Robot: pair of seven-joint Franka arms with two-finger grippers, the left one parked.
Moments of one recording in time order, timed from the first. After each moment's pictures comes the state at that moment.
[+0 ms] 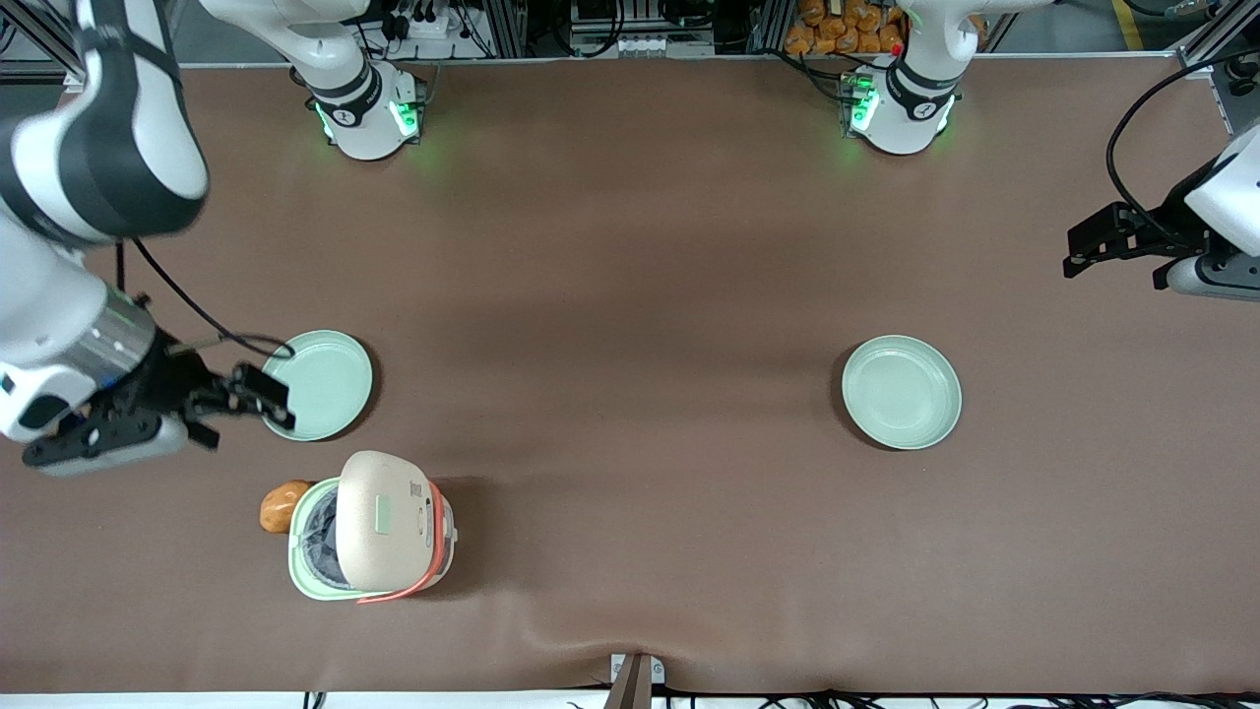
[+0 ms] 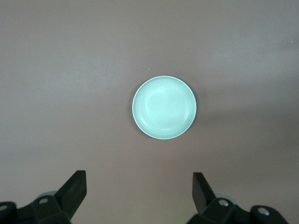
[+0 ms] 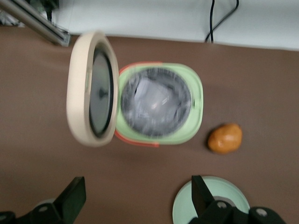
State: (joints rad) arm 0.04 0.28 0.08 -1.43 0.14 1.87 -0.07
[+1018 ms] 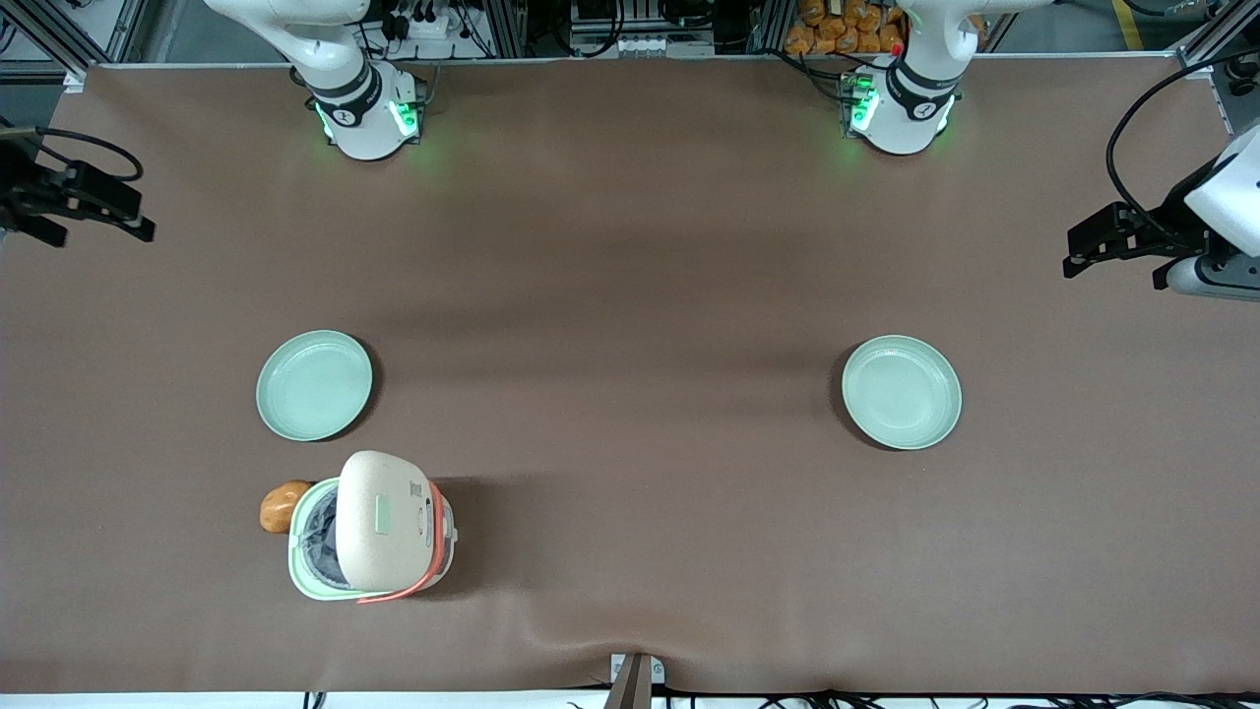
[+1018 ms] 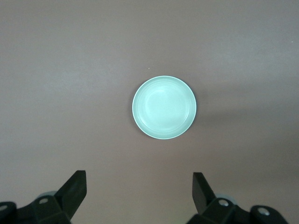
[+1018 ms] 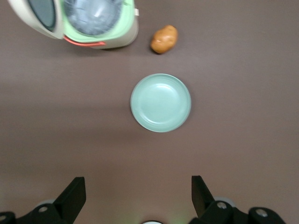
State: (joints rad) arm -0.09 0.00 0.06 -1.46 0.03 1.39 -0.04
